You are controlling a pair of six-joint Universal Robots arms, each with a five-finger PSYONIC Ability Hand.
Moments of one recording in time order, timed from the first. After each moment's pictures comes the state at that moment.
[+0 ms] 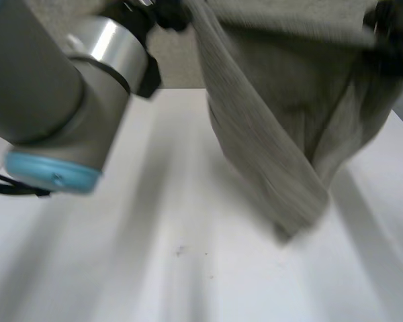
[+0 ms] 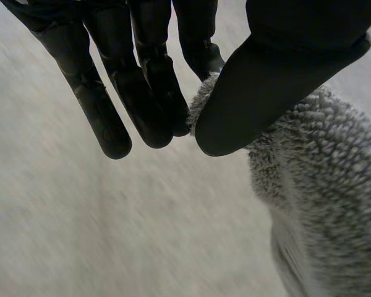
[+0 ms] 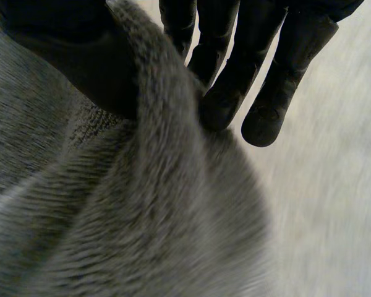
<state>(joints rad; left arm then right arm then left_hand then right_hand) 4.04 -1.91 -0.98 3.27 -1.67 2.90 1.59 -1.62 1.60 -0.35 1.08 3.11 1.19 1.22 1.21 1.22 1.03 1.33 1.33 1.33 1.34 1.15</state>
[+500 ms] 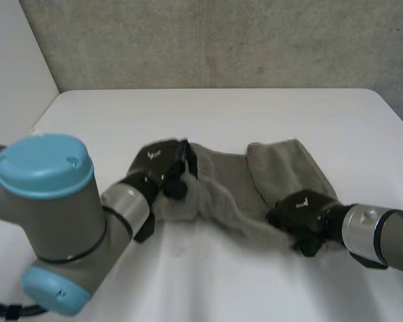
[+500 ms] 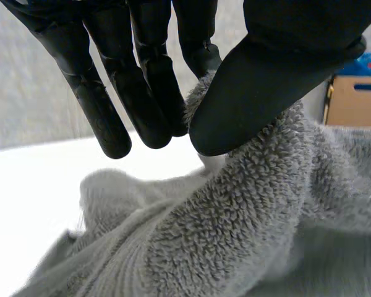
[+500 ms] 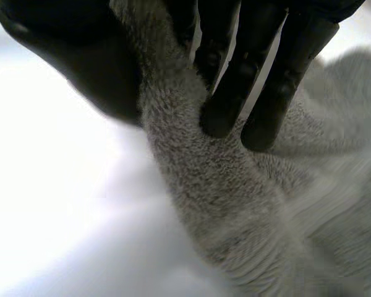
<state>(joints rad) 4.07 -1.92 -1.59 3.29 -1.55 2.92 1.83 -1.26 1.64 0.45 1.12 2.43 1.19 1.20 1.20 1.20 1.03 1.15 1.16 1.15 1.15 0.97</state>
